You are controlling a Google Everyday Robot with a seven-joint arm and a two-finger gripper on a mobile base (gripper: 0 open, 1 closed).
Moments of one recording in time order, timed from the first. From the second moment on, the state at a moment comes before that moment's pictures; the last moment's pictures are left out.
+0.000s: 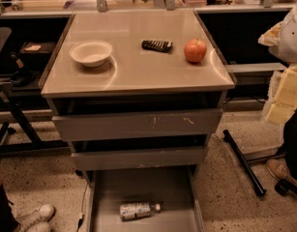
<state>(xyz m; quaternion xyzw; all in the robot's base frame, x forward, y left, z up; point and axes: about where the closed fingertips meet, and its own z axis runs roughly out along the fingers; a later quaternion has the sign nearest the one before) 0.438 -0.217 0.976 -0.60 0.78 -0.03 0.16</state>
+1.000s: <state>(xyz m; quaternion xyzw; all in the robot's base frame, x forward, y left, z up) 0.433 -0.189 0.915 -0.62 0.77 0.00 0.15</state>
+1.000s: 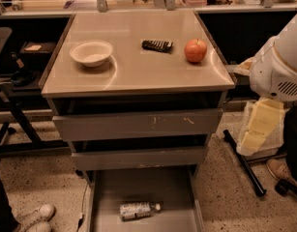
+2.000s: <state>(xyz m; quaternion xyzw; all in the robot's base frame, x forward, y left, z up) 0.402 -0.145 0.839 -0.61 0.77 0.09 0.14</state>
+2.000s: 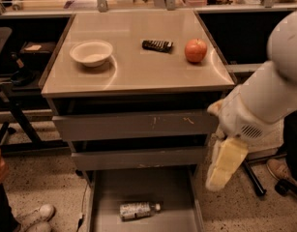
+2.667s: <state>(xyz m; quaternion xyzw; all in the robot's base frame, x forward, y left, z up) 0.382 -0.107 0.753 -0.61 0.77 0.15 0.12</state>
